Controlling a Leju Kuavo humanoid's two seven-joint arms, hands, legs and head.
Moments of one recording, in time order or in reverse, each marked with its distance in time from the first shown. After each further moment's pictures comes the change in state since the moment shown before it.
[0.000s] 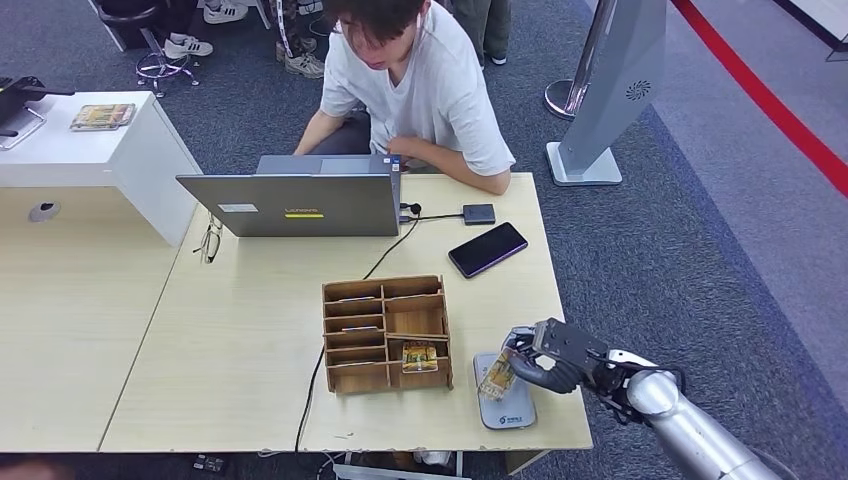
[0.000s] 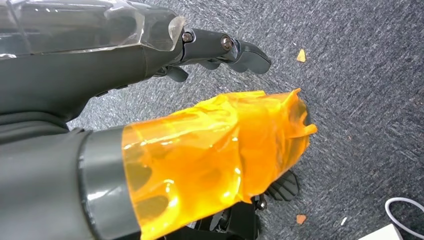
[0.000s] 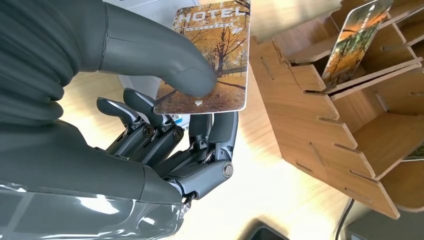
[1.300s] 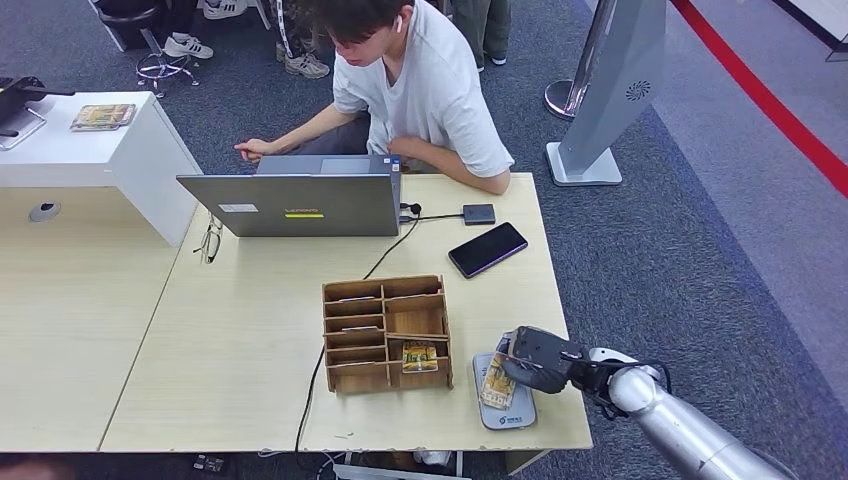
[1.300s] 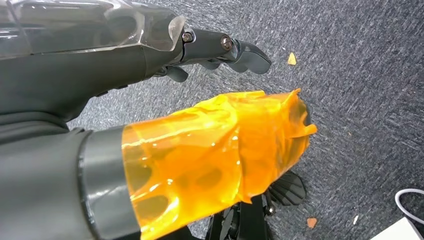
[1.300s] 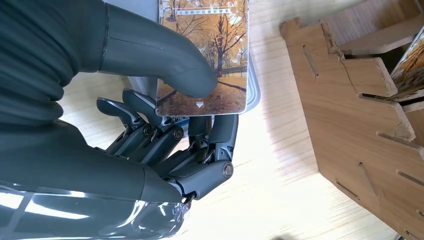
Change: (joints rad) left arm 0.011 0.013 -0.091 -0.016 -0.030 0.005 0.001; right arm -0.085 -0.002 0.141 0.084 0.105 -0.087 0.059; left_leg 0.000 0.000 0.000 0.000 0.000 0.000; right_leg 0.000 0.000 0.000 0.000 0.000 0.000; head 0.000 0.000
